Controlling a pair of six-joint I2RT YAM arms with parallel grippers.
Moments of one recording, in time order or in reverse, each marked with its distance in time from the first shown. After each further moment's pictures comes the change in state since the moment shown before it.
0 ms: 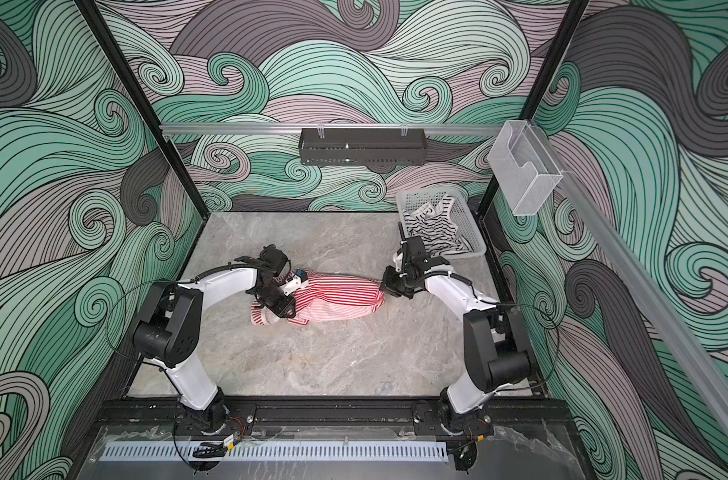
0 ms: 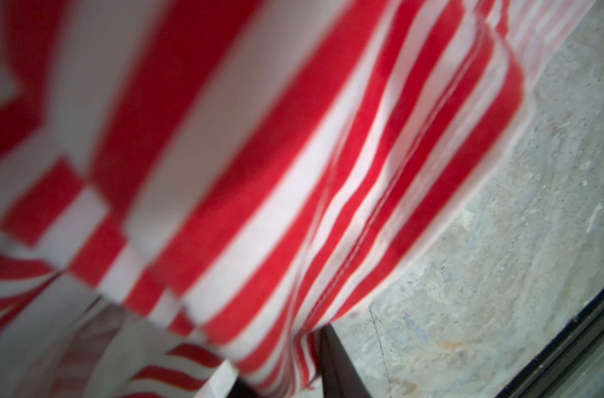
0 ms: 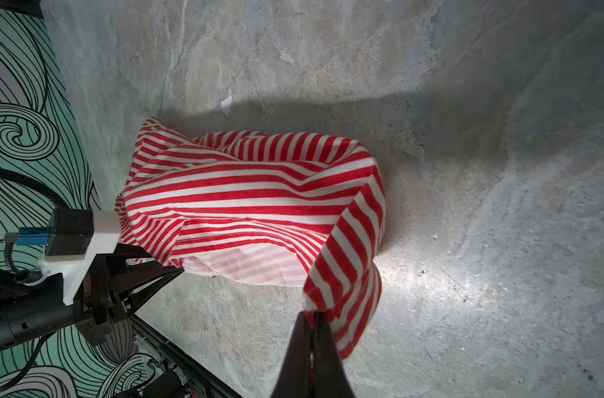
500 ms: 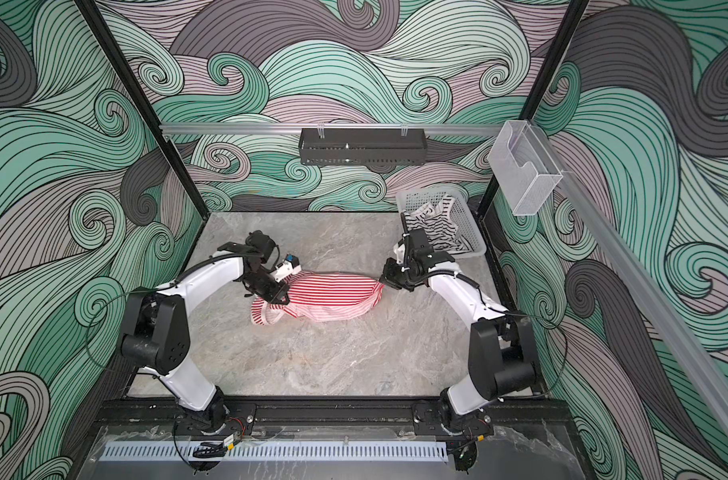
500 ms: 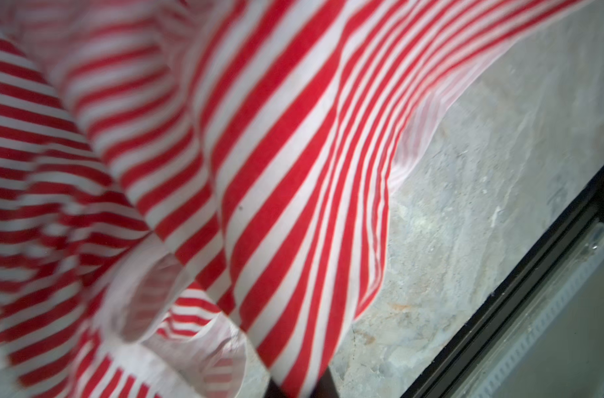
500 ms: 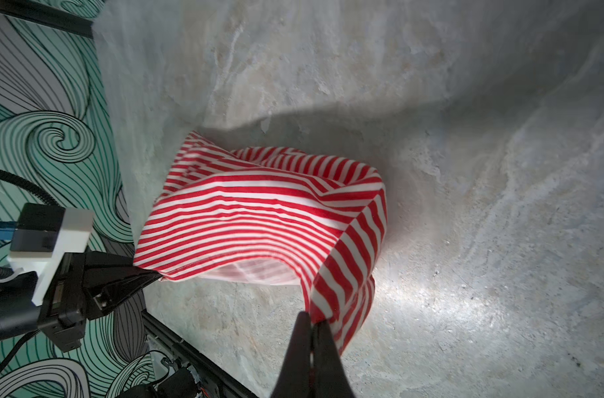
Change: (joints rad) left arm 0.109 -0.107 0.193 -0.222 0.095 0.029; right arm 0.000 -0.060 0.117 -0.063 0.000 0.000
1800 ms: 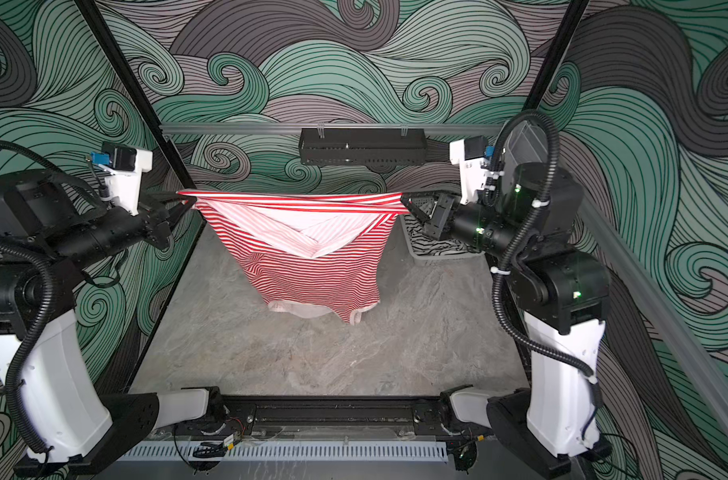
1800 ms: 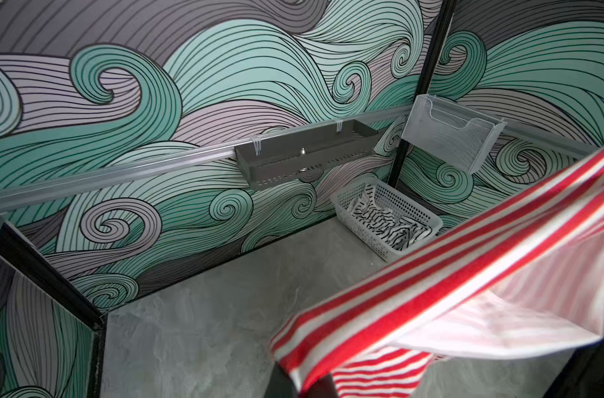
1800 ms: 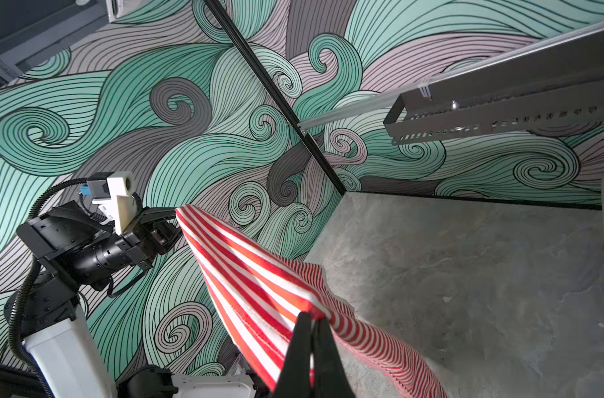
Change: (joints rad) left arm 0.277 -0.361 1.012 -0.228 0.105 -0.225; right arm -0.002 -0.200 1.115 -0.465 -0.111 -0.058
